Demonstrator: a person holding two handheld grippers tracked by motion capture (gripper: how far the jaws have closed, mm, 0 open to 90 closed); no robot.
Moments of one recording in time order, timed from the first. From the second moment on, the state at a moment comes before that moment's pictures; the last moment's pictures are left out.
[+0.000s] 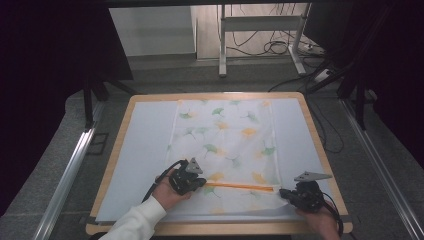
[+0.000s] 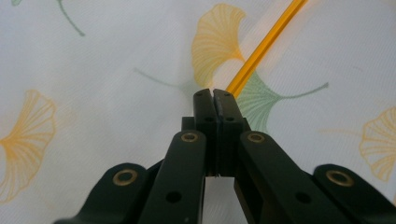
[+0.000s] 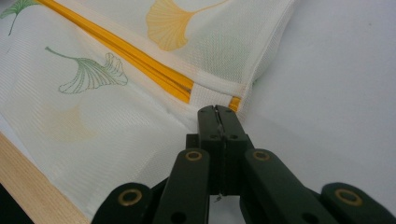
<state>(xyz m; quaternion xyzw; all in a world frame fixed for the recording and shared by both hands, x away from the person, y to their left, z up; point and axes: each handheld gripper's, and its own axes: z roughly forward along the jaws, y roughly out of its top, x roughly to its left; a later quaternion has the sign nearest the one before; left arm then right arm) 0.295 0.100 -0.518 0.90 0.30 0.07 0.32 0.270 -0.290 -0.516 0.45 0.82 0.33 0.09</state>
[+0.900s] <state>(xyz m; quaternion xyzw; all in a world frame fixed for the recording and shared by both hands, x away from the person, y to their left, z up) 0.292 0.133 -0.520 0.89 0.32 0.07 0.32 0.270 -0.290 -0.517 0.45 0.82 0.33 0.09</state>
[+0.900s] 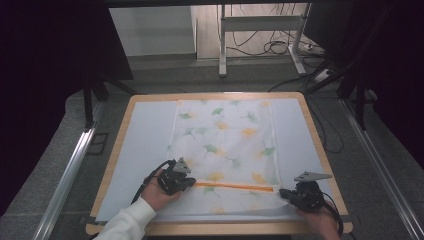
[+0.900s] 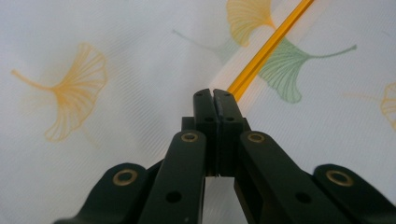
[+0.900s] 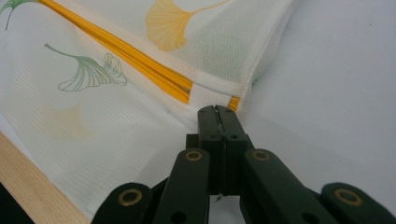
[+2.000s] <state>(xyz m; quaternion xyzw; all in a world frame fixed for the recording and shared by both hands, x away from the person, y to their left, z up) 0.284 0.167 -0.520 0.88 0.35 0.08 0.31 0.271 -0.289 -0.516 0.45 0.83 0.33 0.09</state>
